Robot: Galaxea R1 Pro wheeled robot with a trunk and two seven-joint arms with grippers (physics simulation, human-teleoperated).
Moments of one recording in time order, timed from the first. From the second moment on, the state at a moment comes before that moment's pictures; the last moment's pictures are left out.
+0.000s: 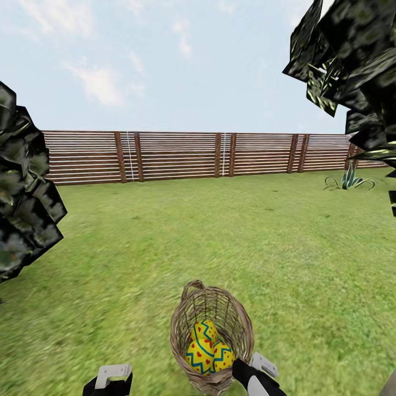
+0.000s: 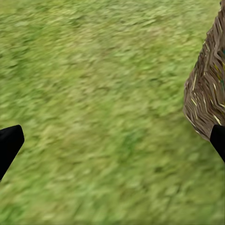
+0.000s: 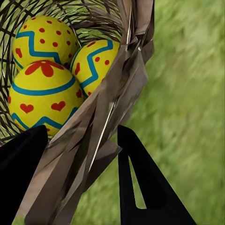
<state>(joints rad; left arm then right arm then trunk) 0.03 0.03 -0.01 -1.13 0.05 0.22 0.07 -0.40 0.13 0.06 -0.42 -0.59 0.10 -0.22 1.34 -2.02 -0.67</state>
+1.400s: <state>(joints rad) 0.03 0.03 -0.01 -1.12 0.05 0.22 0.07 -0.40 0.13 0.06 -0.42 -0.59 0.10 -0.22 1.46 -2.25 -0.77</state>
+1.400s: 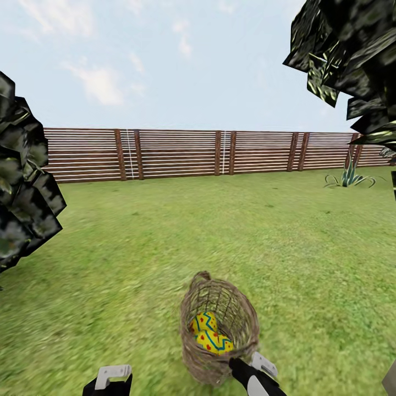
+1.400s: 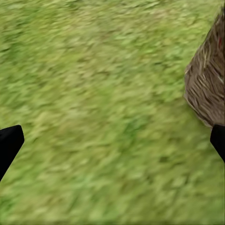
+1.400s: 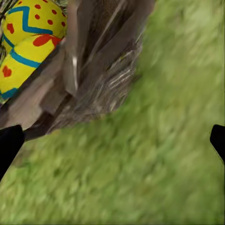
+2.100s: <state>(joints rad) 0.03 0.03 -0.01 -1.12 0.05 0.22 0.07 -0.40 0.13 0.06 -0.42 -0.59 0.10 -0.22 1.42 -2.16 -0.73</state>
